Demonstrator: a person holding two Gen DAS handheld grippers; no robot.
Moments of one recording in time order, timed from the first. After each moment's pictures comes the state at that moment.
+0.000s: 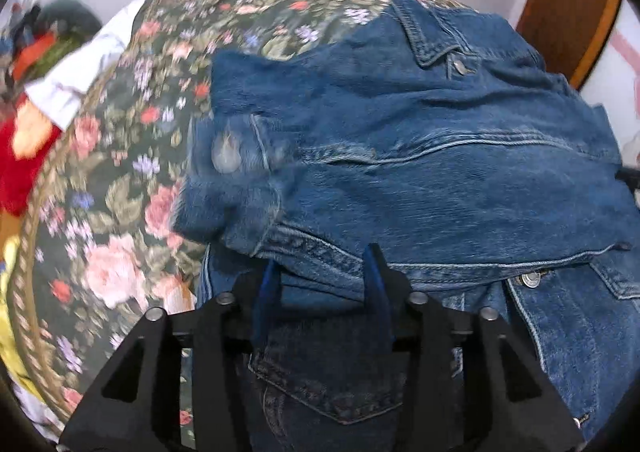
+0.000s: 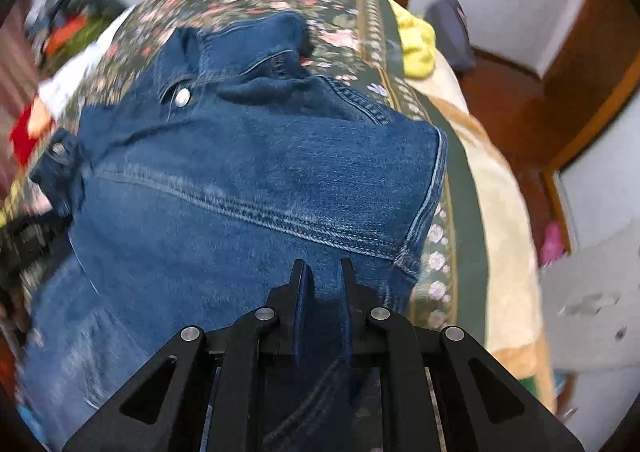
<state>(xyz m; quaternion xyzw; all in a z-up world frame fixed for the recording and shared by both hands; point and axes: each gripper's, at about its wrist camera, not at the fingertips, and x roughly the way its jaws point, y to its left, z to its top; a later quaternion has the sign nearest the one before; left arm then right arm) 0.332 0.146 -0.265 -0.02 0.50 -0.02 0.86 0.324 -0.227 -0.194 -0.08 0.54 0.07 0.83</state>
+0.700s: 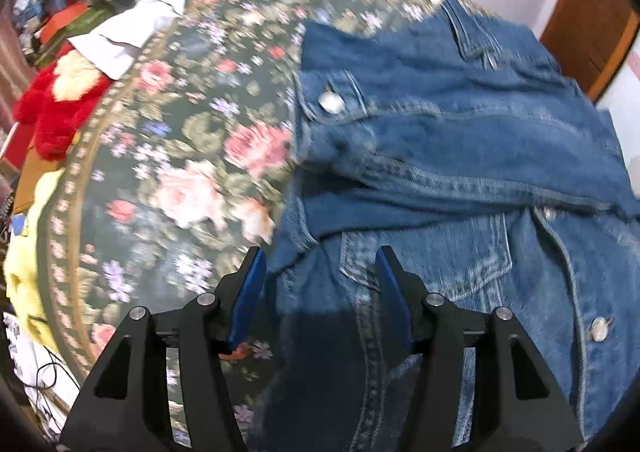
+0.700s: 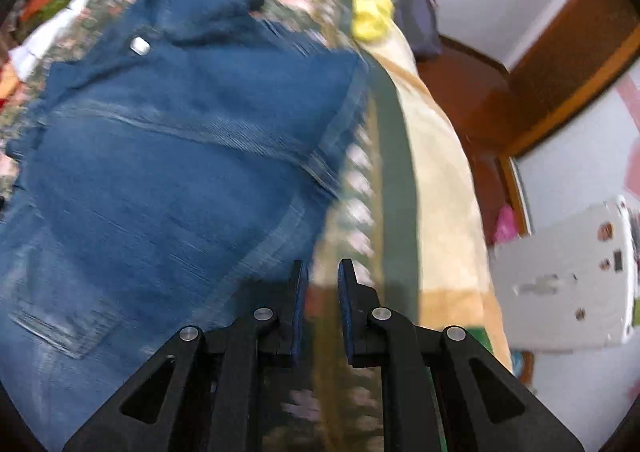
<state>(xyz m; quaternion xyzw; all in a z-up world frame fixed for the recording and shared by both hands) 0.269 0.193 -0.247 -0.04 0.51 0.03 0.86 0.291 -0.268 -0.210 -0.12 0.58 0.00 0.81</state>
